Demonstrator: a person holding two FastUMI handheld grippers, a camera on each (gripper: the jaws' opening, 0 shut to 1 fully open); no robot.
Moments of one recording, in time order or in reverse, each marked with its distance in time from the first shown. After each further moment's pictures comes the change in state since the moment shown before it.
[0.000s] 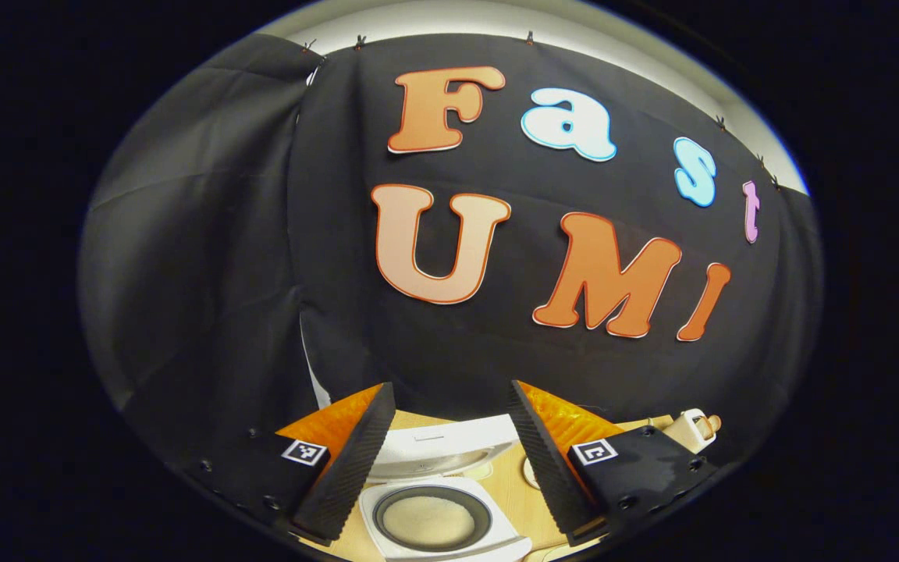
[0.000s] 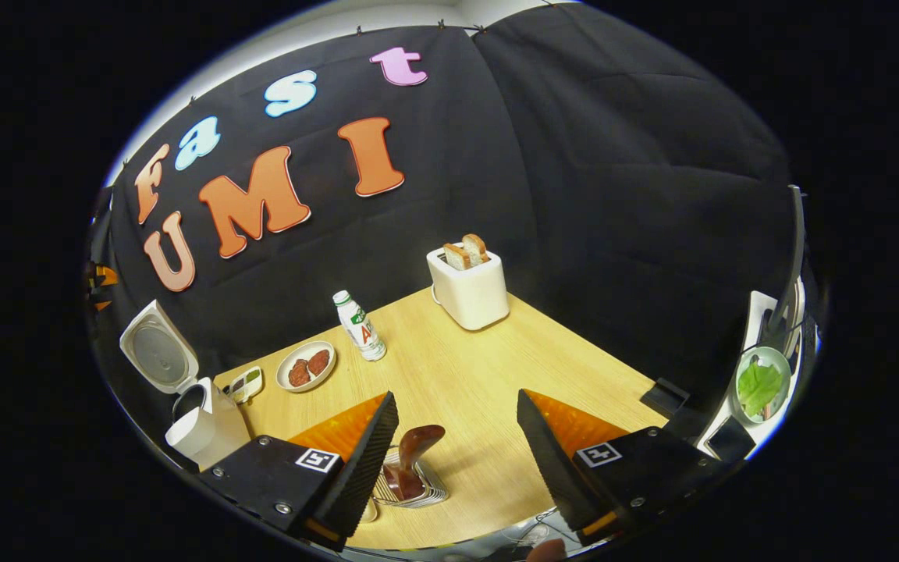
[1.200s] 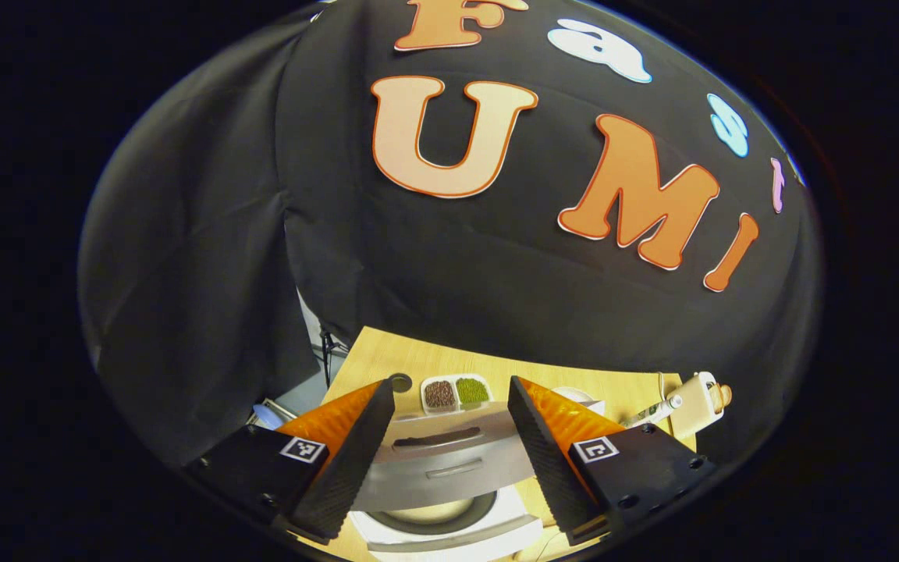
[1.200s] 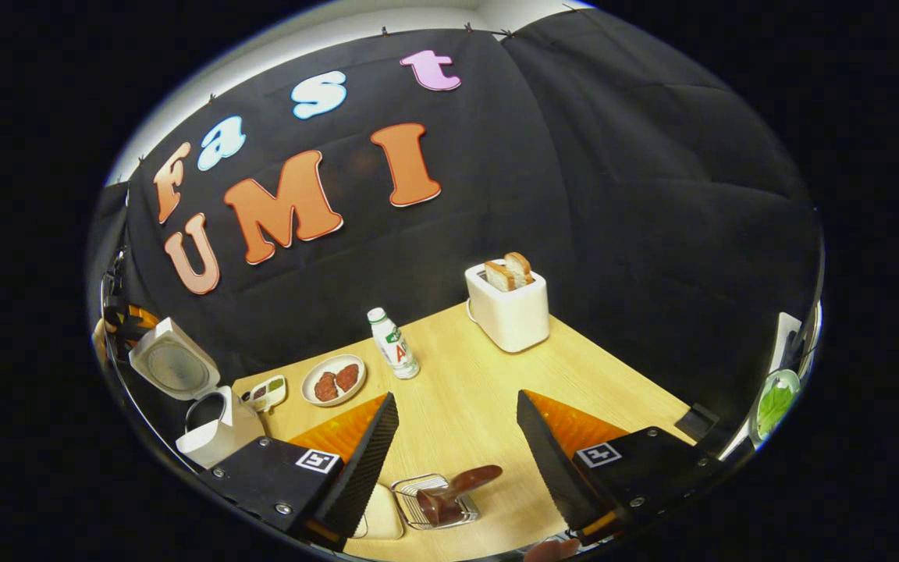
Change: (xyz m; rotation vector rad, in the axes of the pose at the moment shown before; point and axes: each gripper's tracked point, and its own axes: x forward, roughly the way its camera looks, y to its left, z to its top) left arm 0.033 -0.004 -0.134 -0.052 0.289 -0.004; right arm 0.015 0.068 0.033 -0.039 -0.037 0.134
